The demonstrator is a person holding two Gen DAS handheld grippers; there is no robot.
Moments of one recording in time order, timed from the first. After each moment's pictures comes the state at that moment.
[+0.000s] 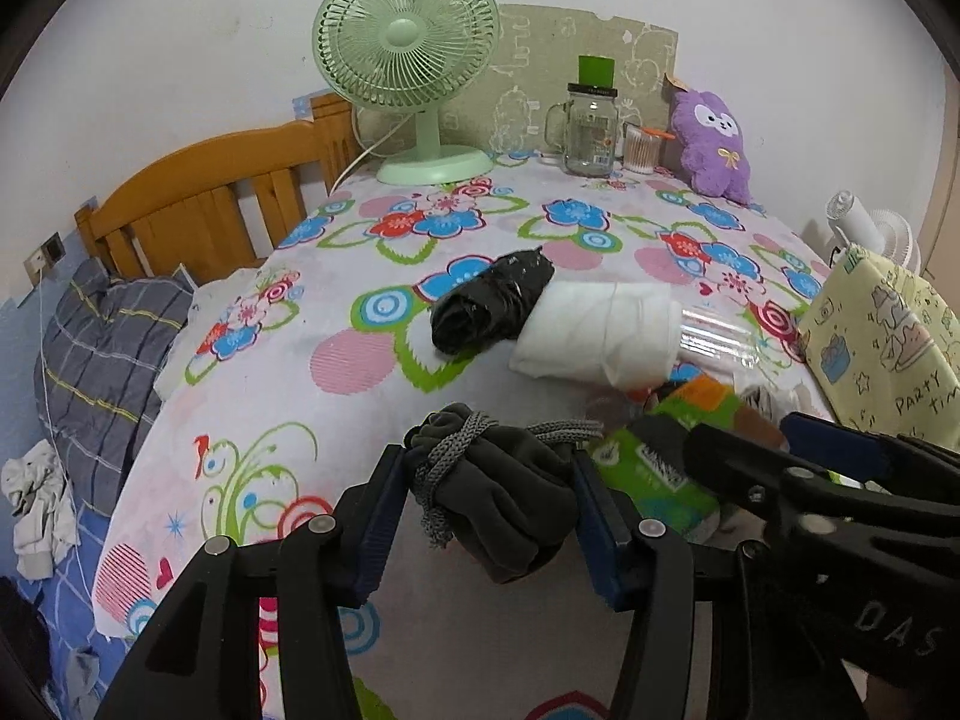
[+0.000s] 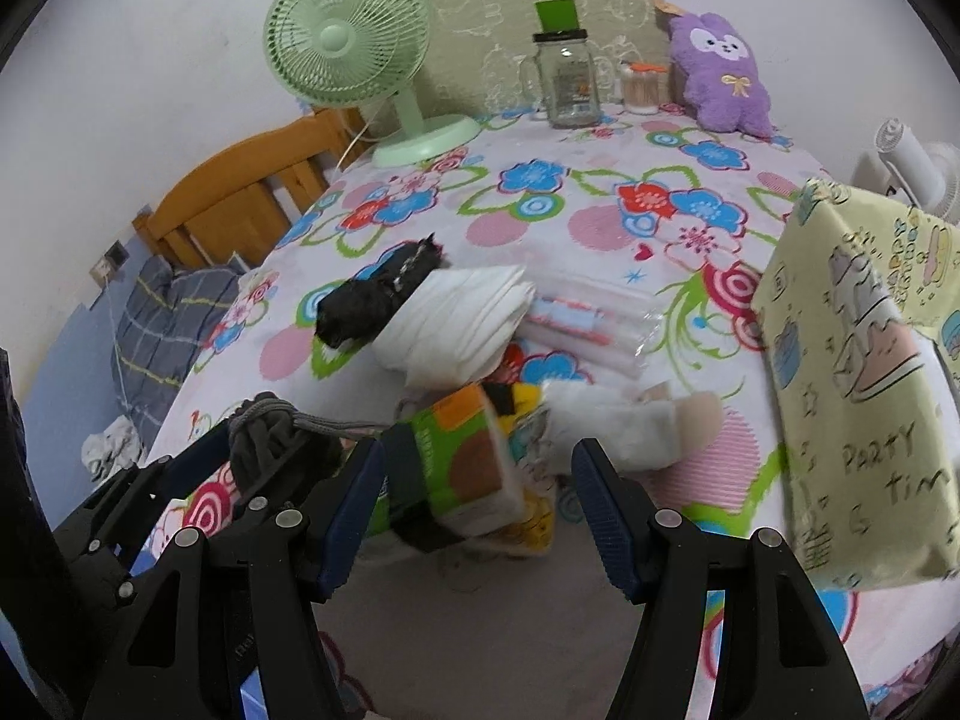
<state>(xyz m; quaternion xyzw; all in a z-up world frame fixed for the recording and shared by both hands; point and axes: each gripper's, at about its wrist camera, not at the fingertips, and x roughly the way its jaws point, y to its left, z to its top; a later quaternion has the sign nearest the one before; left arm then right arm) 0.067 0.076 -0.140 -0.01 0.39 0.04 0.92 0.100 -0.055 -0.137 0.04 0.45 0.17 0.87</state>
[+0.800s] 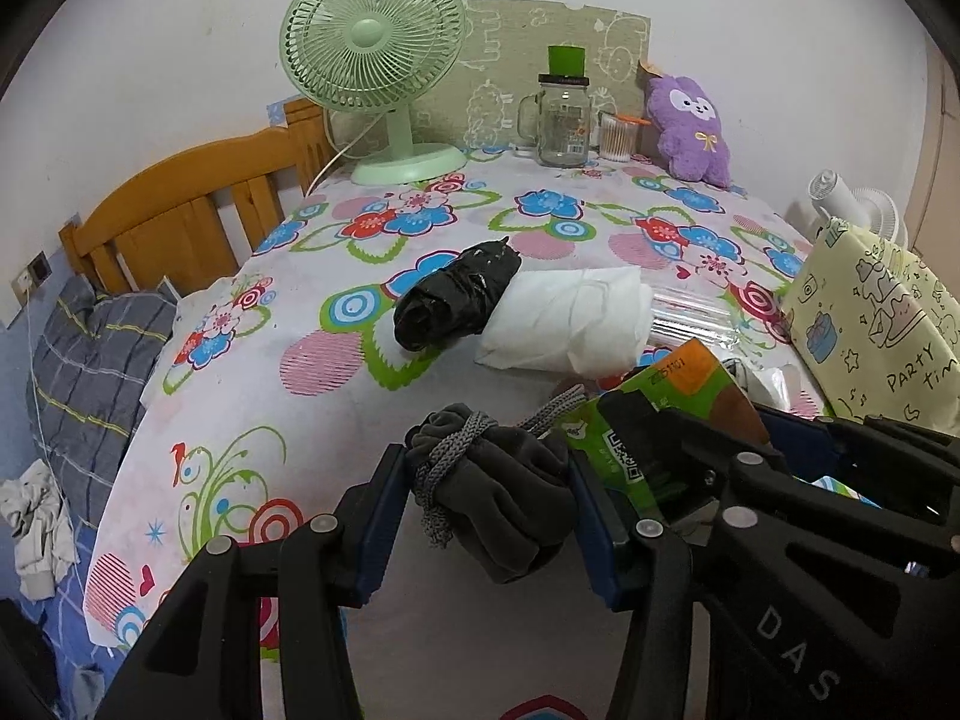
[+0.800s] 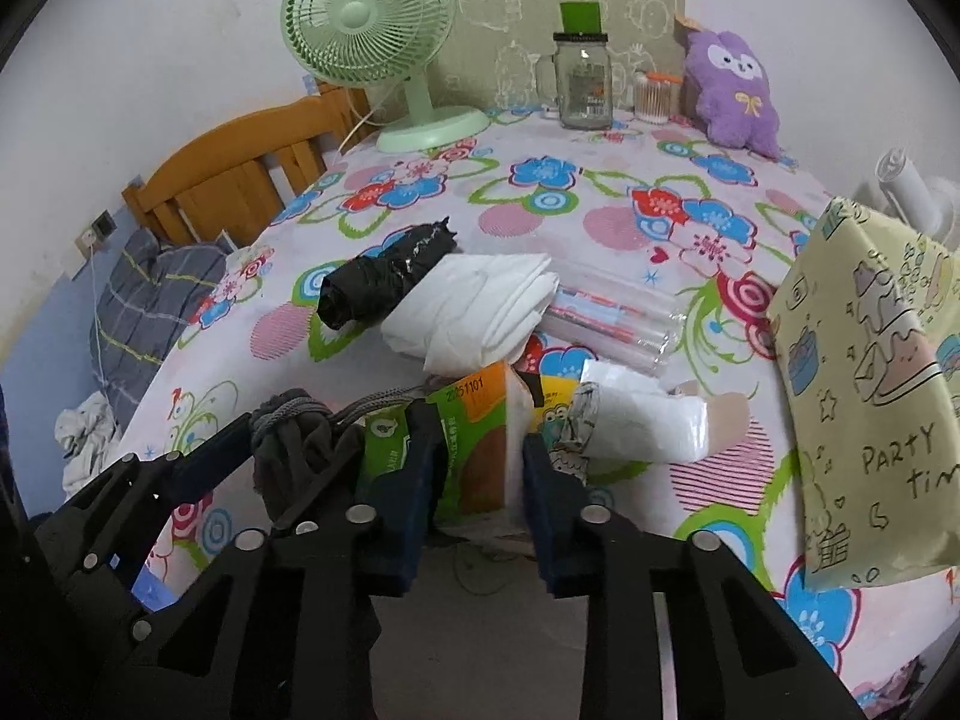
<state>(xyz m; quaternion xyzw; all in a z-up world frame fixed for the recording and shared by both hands) 0.069 0.062 -0.143 0.00 0.40 0.02 0.92 0.097 -0.037 -0.139 0.00 0.44 0.15 0.89</state>
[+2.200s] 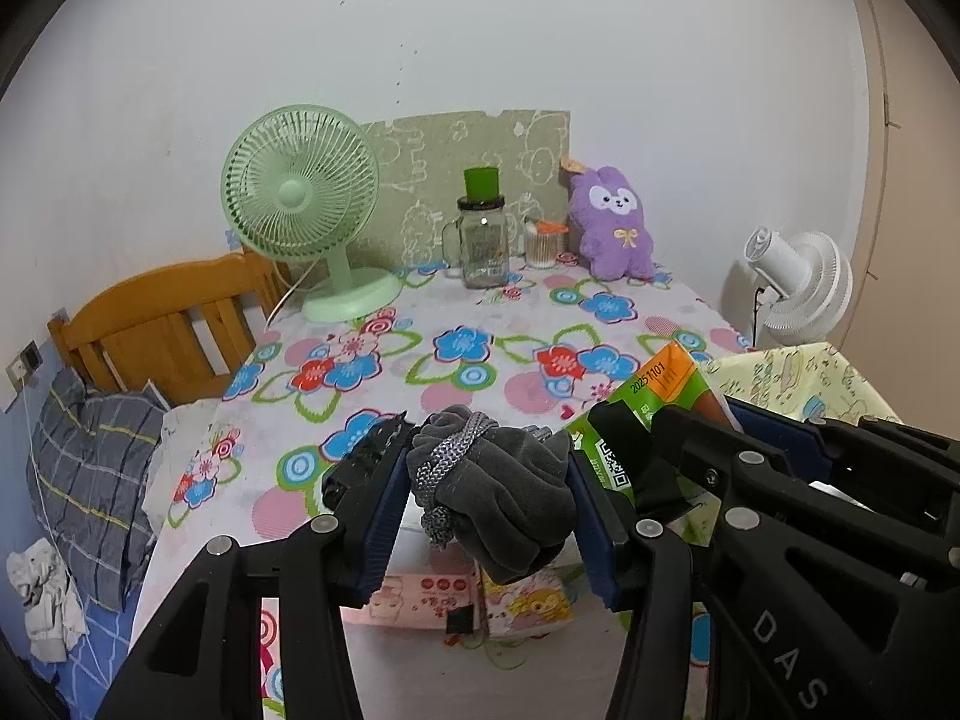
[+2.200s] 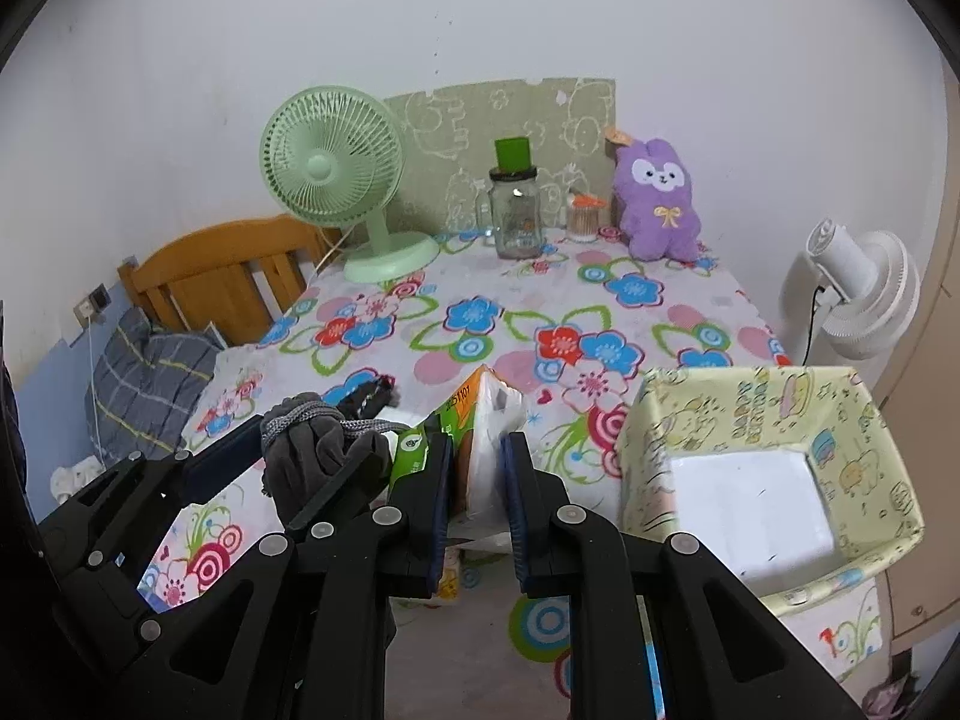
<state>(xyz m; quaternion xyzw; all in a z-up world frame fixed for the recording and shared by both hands) 0.073 -0.011 -0.043 0.04 0.31 -0.01 0.95 0.085 -0.109 -0.034 0.01 0.35 0.12 0.93</state>
